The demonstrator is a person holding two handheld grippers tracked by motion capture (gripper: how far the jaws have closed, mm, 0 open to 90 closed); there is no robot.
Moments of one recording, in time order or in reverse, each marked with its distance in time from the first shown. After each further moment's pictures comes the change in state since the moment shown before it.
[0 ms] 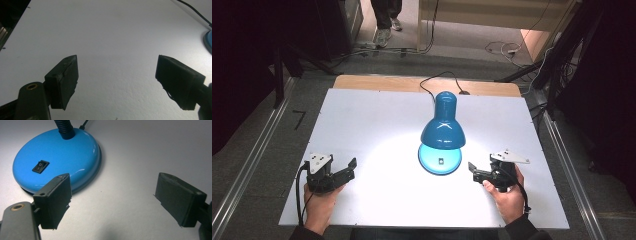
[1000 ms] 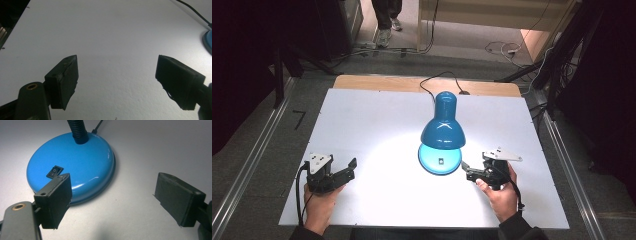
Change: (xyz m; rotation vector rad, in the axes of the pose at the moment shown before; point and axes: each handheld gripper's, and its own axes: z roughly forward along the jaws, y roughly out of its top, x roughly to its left) left arm 0.000 0.000 0.000 0.001 -0.003 -0.001; right arm 0.014 0.007 0.008 -0.005 0.037 -0.018
